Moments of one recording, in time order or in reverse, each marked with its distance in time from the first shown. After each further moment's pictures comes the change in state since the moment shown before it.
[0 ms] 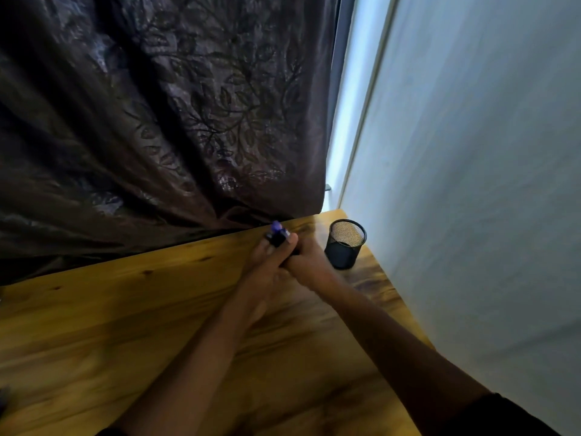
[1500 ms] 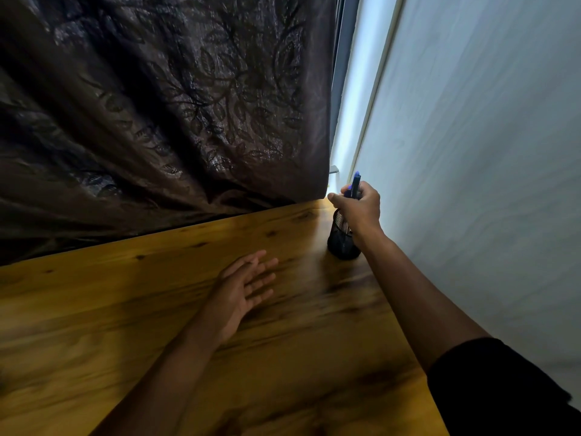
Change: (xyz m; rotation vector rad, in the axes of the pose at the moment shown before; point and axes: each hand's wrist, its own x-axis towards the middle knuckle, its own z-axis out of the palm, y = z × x) left_hand 0.007 -0.055 -0.058 -0.029 0.086 -0.245; right_hand 0.094 0.062 -0.082 0.247 0.494 0.084
